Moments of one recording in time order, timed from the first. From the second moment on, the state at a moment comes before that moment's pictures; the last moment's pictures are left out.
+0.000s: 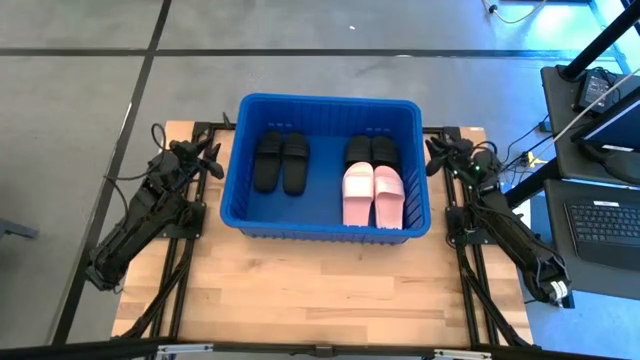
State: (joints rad) left arm 0.94 0.00 0.21 -0.38 -0.16 -0.07; right arm -1.22 0.37 0.01 0.32 -0.31 0.18
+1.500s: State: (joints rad) left arm 0.94 0.00 0.21 -0.40 -0.17 -0.10; right arm -1.23 0.19 0.01 0.04 -0.26 0.17
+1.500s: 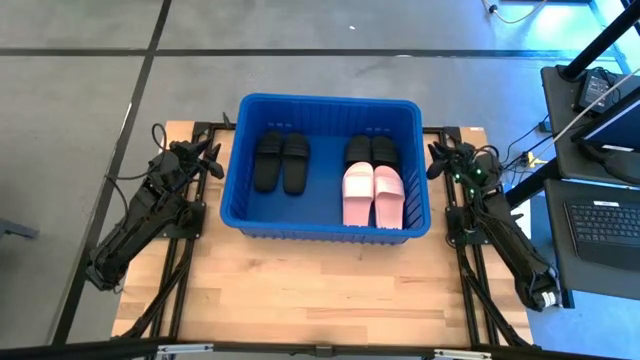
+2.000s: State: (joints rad) left arm 0.94 0.00 0.21 -0.40 -0.17 -0.09; right arm -1.23 0.00 0.01 0.04 -0.26 -0.01
